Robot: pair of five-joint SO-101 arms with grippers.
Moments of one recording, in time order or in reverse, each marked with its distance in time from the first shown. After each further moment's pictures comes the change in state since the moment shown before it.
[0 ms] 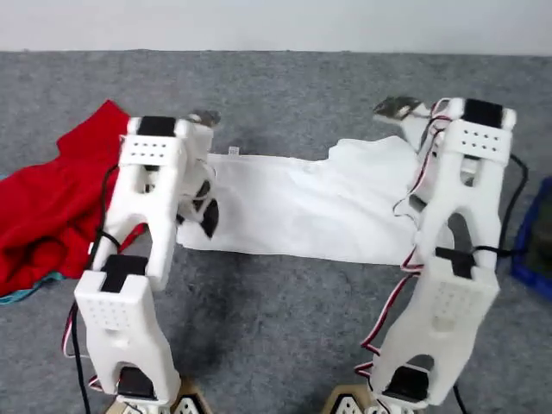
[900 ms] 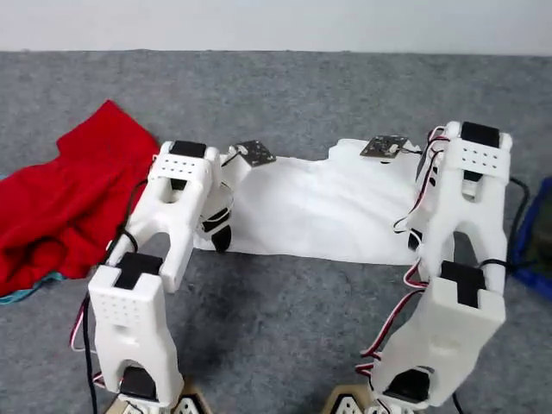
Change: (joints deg) left arm 4.3 4.0 9.1 -16.1 -21.2; right arm 1.8 -9.1 19.7 0.1 8.1
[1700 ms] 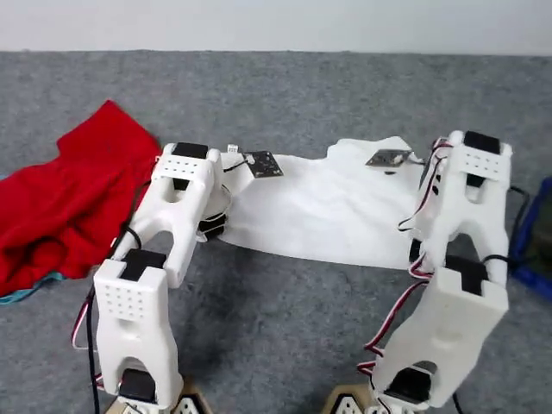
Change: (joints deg) left arm 0.1 6.2 -4.0 -1.5 -12.6; right arm 2.1 5.6 3.0 0.0 0.1
